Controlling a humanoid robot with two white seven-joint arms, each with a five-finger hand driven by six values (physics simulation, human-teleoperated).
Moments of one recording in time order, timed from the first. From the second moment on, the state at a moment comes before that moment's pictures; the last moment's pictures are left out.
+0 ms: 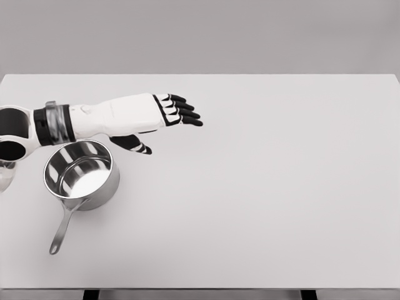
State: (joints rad) left arm -0.61 0.65 -0.53 -1.69 -0.27 -0.58 -0.61; right arm 0.01 0.00 0.61 -0.11 0.17 -0.06 0.36
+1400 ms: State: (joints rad) left arm -0.54 1.12 -0.61 -1.77 -0.01 -0.61 -0.55; right arm 0.03 0.00 0.61 -0.10 0.16 -0.05 0.36
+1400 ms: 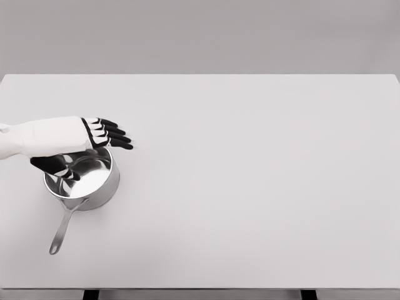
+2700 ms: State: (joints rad) left arm -0.92 1.17 -1.21 -1.77 0.00 -0.61 -0.26; right arm 0.03 0.00 0.61 -0.10 0.16 -0.05 0.36
